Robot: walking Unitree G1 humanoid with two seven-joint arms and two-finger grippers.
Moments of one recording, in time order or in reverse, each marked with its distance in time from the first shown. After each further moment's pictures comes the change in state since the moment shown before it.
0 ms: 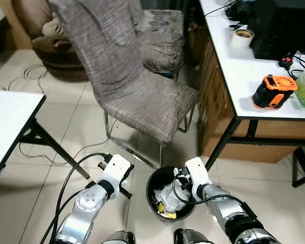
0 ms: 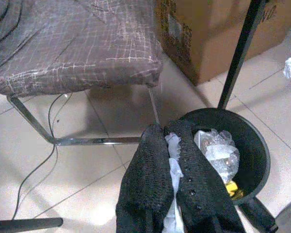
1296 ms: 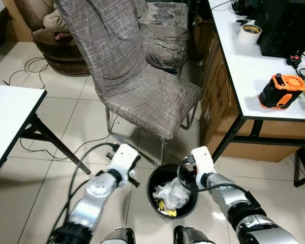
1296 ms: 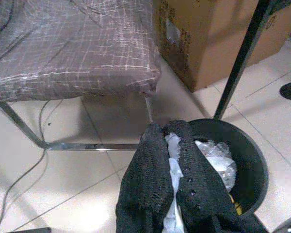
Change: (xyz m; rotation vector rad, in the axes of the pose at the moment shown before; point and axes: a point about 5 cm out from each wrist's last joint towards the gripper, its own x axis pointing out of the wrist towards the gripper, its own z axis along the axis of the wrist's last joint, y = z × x) left arm 0.035 -0.008 0.018 -0.041 -0.018 -0.048; right arm -0.001 -0.026 0.022 0.048 -0.063 -0.058
